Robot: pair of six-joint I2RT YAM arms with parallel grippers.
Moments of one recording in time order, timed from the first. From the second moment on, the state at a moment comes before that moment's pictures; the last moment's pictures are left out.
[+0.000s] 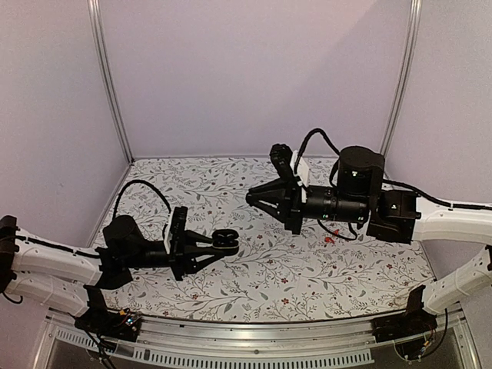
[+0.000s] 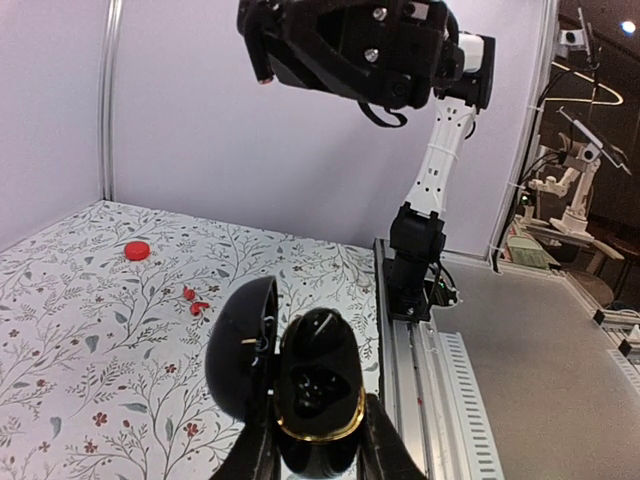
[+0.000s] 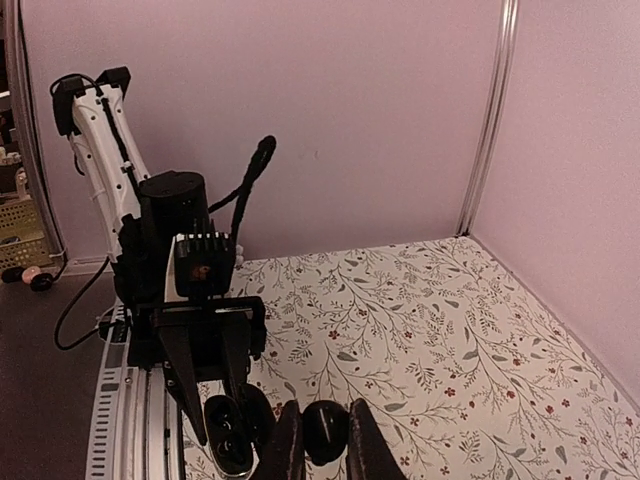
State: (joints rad) left arm -0.96 1.15 0.27 0.94 0.47 -0.19; right arm 1.10 1.29 1.03 0.15 -0.17 -0.09
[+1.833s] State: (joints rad) left arm -1.04 1.02 0.28 0.80 0.37 0.20; right arm 1.36 1.30 0.99 0.29 -0.17 -0.25
